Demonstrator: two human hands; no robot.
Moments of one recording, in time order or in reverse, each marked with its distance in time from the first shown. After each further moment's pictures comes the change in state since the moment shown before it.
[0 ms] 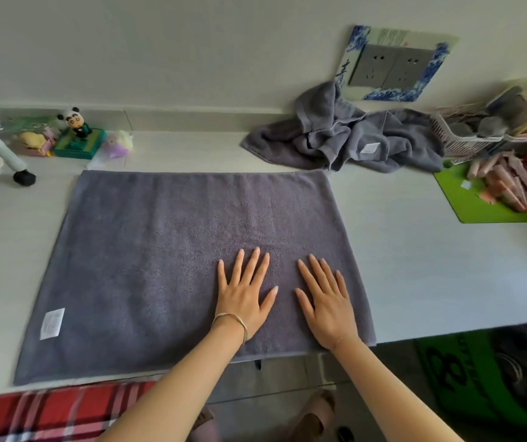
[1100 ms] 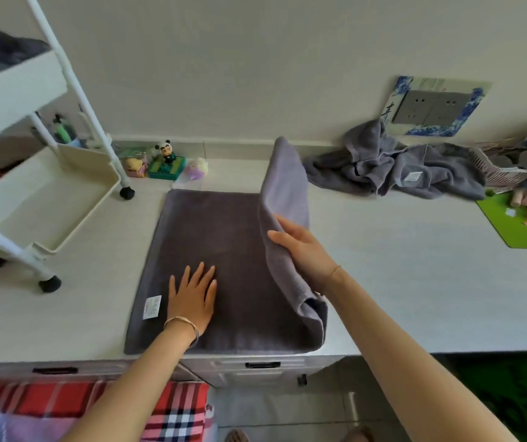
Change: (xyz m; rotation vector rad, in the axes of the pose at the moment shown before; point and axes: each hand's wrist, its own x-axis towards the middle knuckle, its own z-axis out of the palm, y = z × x) left_hand -0.078 -0.176 -0.044 -0.113 0.000 -0.364; right_hand 0.044 -0.198 -0.116 1.217 -0.244 -0.076
